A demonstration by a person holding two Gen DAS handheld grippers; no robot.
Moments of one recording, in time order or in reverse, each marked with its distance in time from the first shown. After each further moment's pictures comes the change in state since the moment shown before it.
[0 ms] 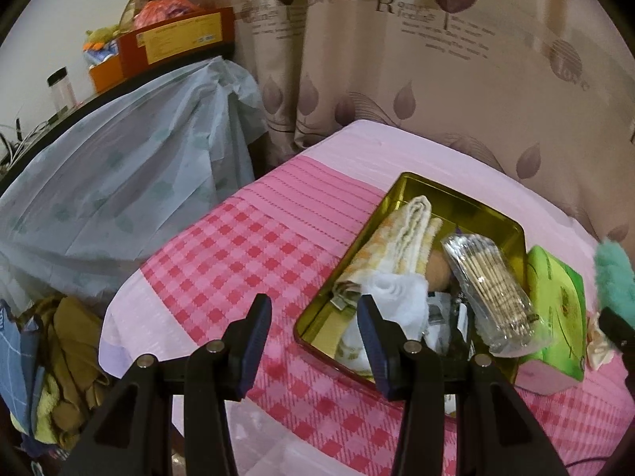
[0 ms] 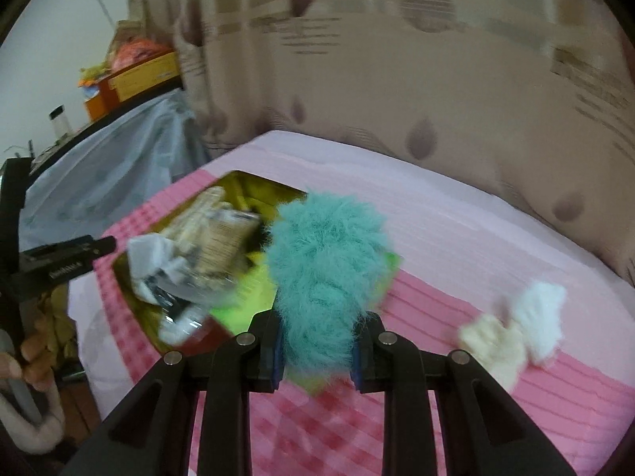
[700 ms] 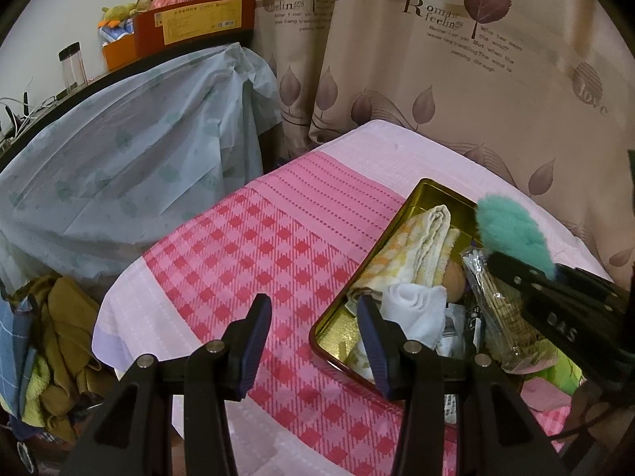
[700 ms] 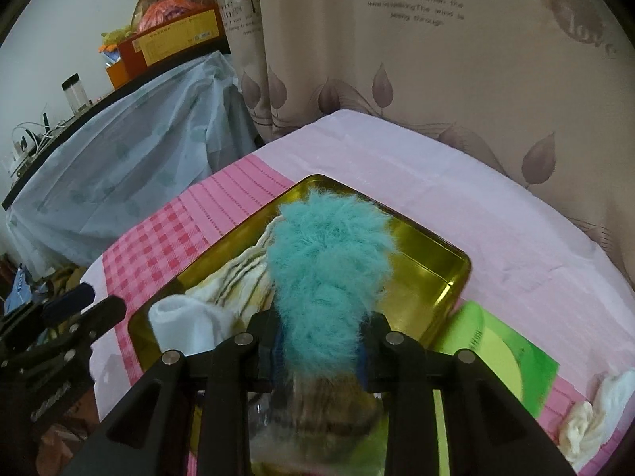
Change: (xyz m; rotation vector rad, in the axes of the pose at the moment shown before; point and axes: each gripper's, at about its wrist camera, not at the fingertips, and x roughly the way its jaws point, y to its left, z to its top) left arm 0.009 0.015 0.004 -0.073 0.025 -0.002; right arm 0.113 0.084 0.065 -0.073 0.116 0.113
